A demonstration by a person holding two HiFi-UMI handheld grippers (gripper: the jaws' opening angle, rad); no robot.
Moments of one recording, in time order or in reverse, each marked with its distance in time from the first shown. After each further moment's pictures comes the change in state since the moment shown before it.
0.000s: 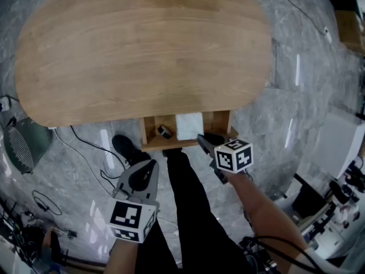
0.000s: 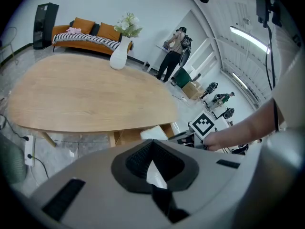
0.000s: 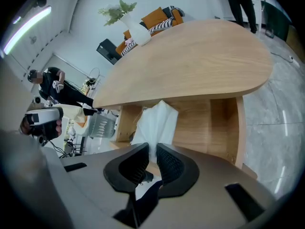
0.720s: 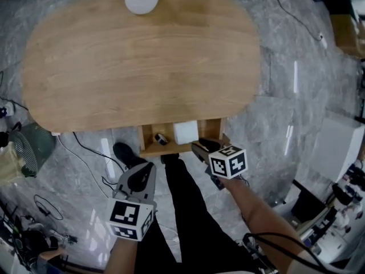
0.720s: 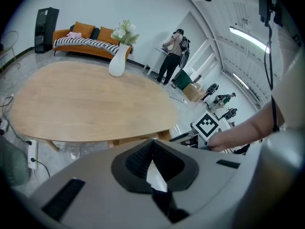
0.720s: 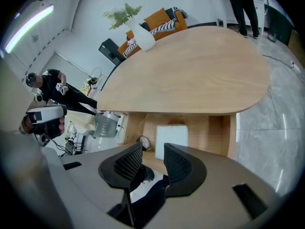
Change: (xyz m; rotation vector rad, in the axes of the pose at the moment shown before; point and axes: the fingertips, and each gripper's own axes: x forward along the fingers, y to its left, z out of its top) left arm -0.011 -0.014 0.021 0.004 -0.017 0.018; right arm -0.027 0.013 0.013 -0.019 0.007 0.000
